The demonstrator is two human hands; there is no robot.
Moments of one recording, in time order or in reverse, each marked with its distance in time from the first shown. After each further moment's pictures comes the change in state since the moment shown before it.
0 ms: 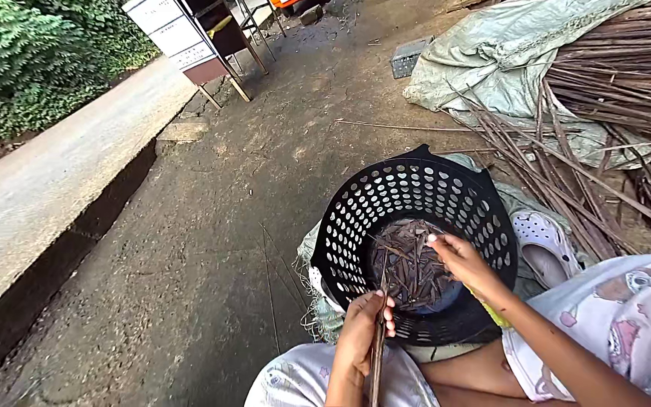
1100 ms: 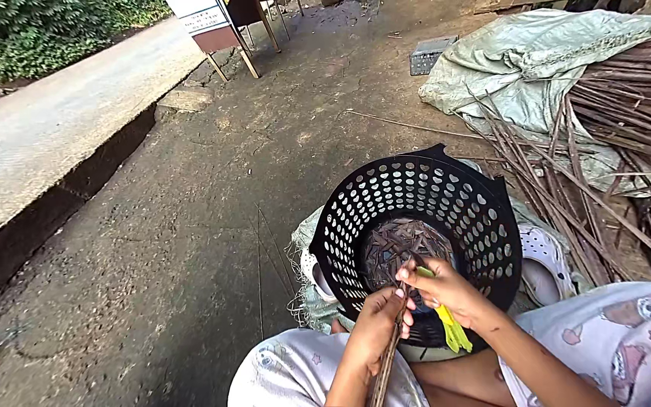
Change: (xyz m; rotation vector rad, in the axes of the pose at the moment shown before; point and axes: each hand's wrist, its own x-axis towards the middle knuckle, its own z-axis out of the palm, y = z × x) left_hand 0.002 -0.010 0.009 0.108 -0.163 0.062; right_hand -0.026 -0.024 0.022 0.316 -0.366 0.006
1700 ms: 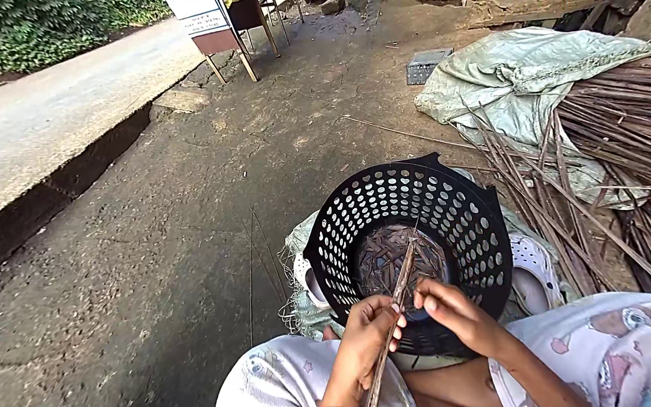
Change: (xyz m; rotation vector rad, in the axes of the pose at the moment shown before) left_hand -0.010 0.001 0.001 -0.071 0.081 0.036; right_hand -0.013 0.038 -0.030 -0.362 -0.118 -0.580
